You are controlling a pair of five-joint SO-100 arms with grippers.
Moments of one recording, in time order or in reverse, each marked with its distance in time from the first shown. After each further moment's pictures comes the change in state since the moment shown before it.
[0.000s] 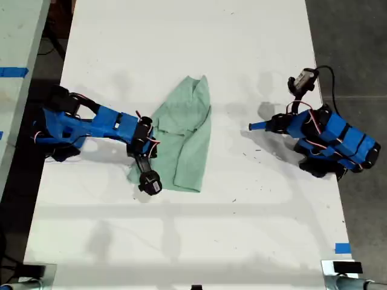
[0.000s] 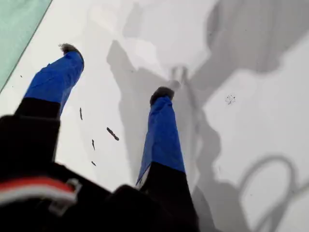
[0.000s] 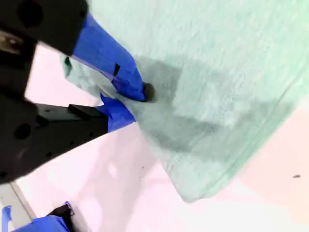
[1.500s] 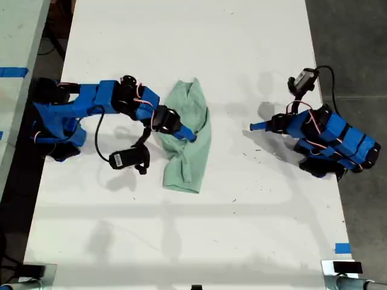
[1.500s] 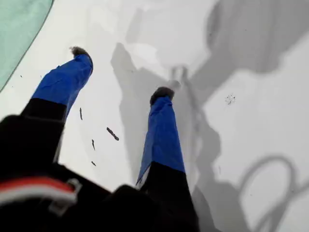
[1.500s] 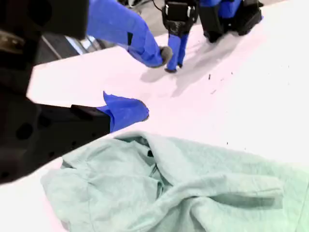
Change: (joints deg) arm 0 -6.6 12.7 -23.4 -13.9 36.7; arm 1 0.0 0.0 0.0 0.0 0.0
